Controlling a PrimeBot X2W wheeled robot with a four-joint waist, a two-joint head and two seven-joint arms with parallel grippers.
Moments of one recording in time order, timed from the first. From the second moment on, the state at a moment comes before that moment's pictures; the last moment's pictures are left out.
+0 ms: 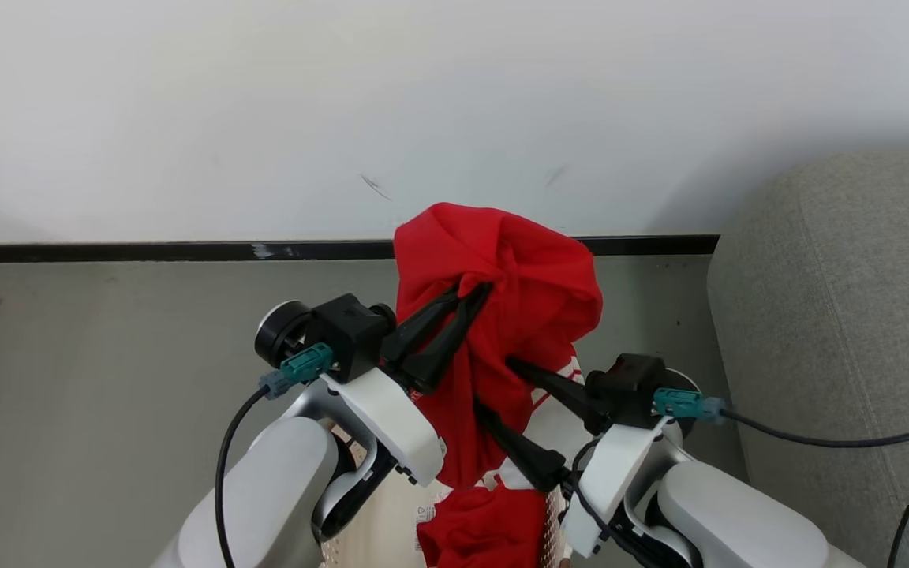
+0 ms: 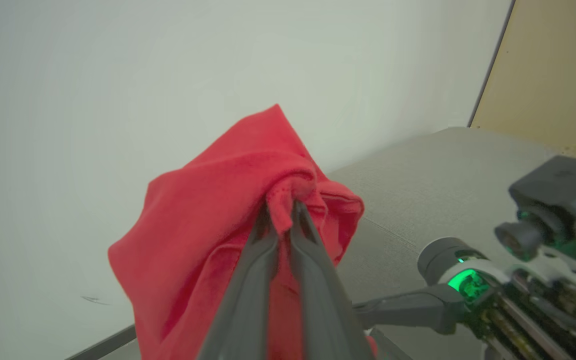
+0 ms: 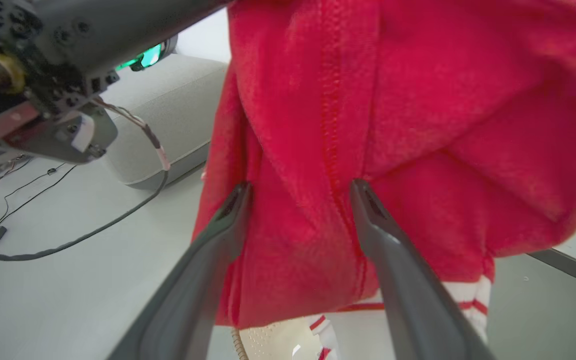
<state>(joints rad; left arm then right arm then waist) -0.53 0.09 -0.62 0.20 -0.51 -0.13 -0.10 -0.50 -0.19 0.87 0.31 0.57 0.13 -0.26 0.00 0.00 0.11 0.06</state>
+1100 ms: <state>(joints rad) -0.57 0.06 -0.72 0.18 -0.58 -0.13 -0.08 -0.62 -0.17 0.98 0.49 0.73 0.13 -0.25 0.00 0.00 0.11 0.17</state>
